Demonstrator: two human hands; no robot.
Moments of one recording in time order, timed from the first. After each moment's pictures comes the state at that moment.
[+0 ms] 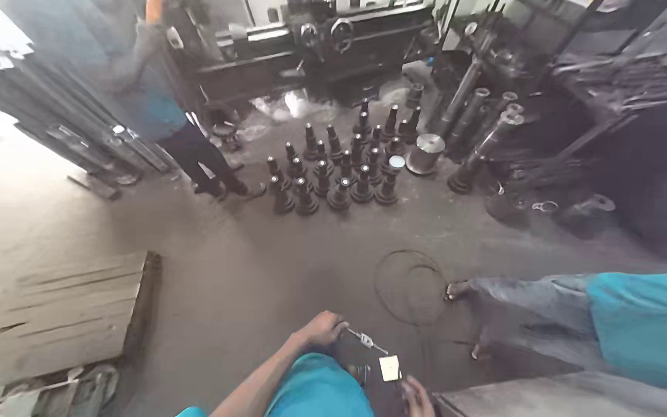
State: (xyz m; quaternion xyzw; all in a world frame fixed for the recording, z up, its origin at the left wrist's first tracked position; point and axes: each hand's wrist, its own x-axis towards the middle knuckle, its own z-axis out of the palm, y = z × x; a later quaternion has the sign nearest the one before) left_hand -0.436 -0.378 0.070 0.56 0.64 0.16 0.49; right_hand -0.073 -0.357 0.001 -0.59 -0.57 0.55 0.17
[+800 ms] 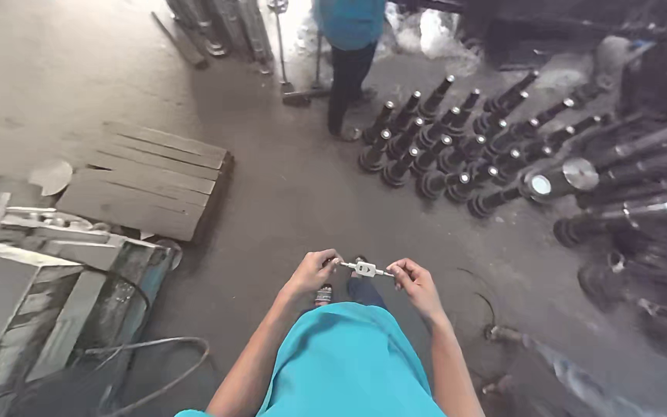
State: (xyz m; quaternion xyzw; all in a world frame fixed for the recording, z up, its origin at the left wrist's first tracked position) left_hand -0.803 -0.666 0.088 0.28 0.74 0.50 0.35; right_hand -0.656 -0.414 0.139 -0.19 -0.76 0.63 -0.02
